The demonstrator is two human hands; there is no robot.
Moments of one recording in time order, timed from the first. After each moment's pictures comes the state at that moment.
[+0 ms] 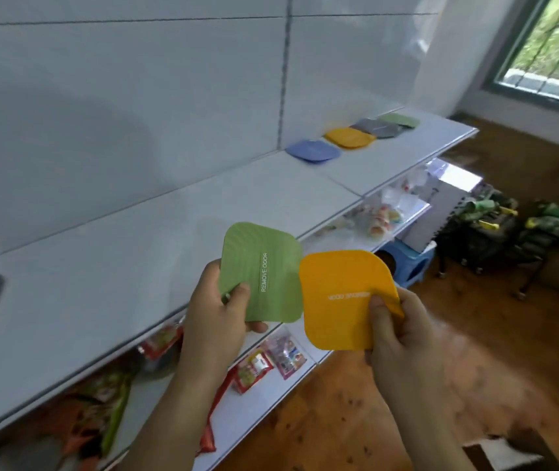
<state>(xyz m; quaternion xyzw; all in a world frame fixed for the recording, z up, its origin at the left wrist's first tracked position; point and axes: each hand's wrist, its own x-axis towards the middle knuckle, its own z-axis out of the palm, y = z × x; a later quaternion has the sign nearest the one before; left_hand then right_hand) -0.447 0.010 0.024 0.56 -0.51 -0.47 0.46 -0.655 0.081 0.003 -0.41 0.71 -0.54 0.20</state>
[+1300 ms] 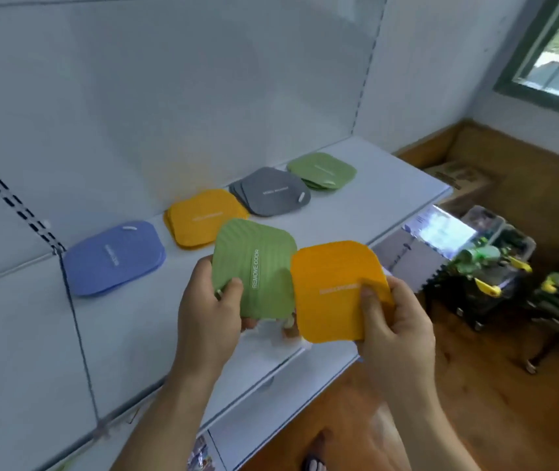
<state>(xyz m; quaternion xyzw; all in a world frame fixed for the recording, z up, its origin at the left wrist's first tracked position) -0.880 -0.356 0.004 0.61 -0.46 -0.41 0.50 -1.088 -0.303 -0.001 -0.43 0.68 -0.53 0.26</state>
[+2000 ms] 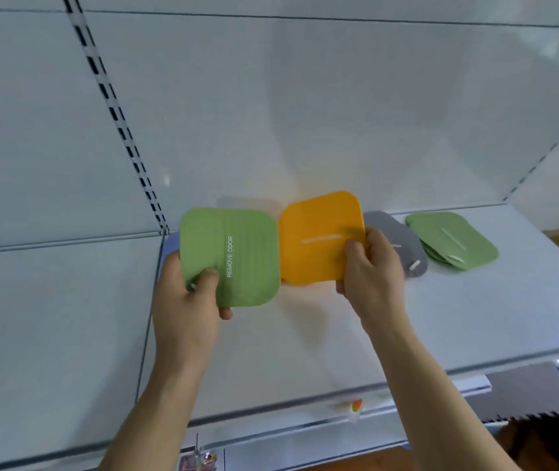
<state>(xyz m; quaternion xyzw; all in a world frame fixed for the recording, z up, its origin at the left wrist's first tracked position) -0.803 -0.394 0.007 0.69 -0.27 -0.22 0.64 -0.992 -0.511 0.016 -0.58 0.59 -0.40 0.40</state>
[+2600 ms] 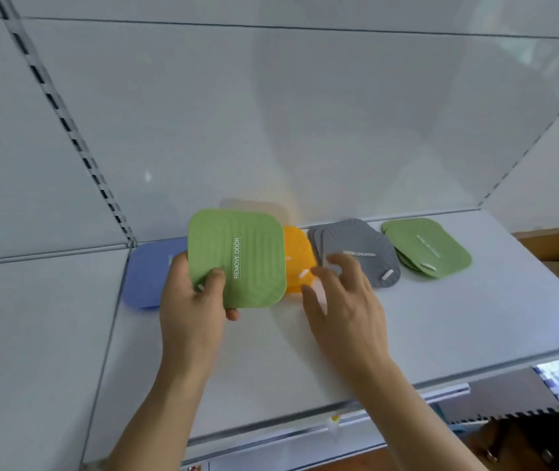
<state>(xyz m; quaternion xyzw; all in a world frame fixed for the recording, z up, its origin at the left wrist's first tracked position) -0.837 -0.434 0.005 0.68 -0.28 -0.25 0.64 -1.027 -0.505 -0.032 -0.81 0.50 -0.32 -0.01</state>
